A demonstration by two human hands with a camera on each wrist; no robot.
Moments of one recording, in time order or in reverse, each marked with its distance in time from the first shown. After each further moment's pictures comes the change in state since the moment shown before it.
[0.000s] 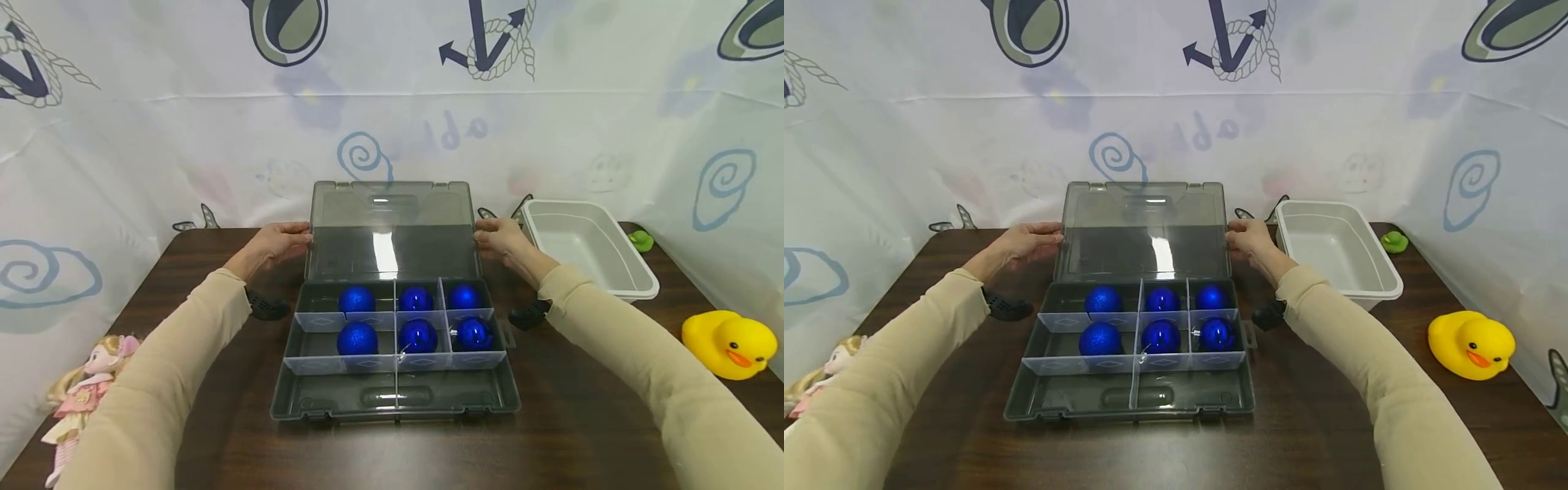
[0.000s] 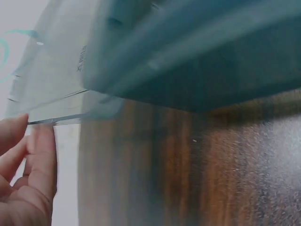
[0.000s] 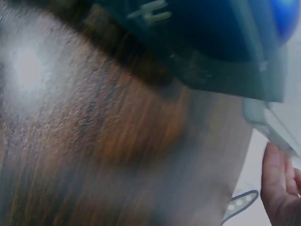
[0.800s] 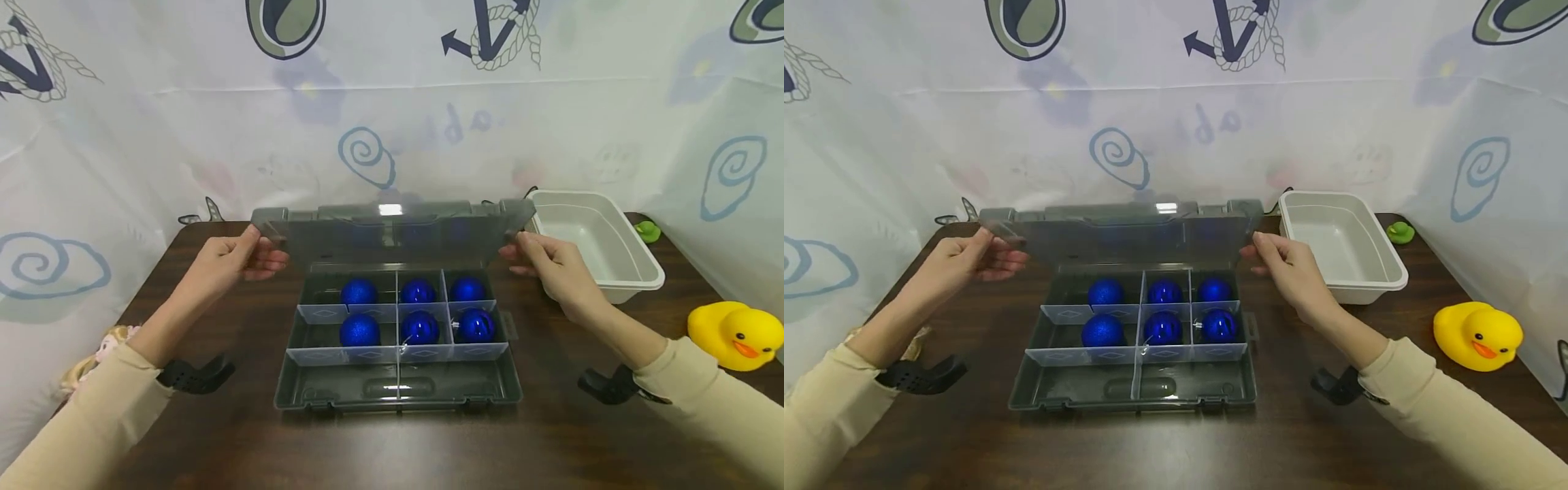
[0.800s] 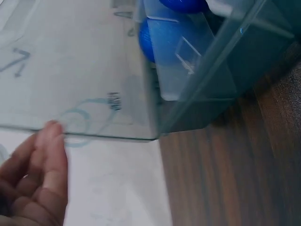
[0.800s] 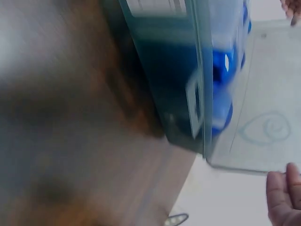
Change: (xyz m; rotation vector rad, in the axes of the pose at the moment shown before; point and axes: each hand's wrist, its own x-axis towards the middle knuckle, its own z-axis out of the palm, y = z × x) left_hand -0.133 0.018 0.007 0.213 0.066 0.324; right_hand -0.138 -0.010 -0.008 -0.112 0.028 -0.453
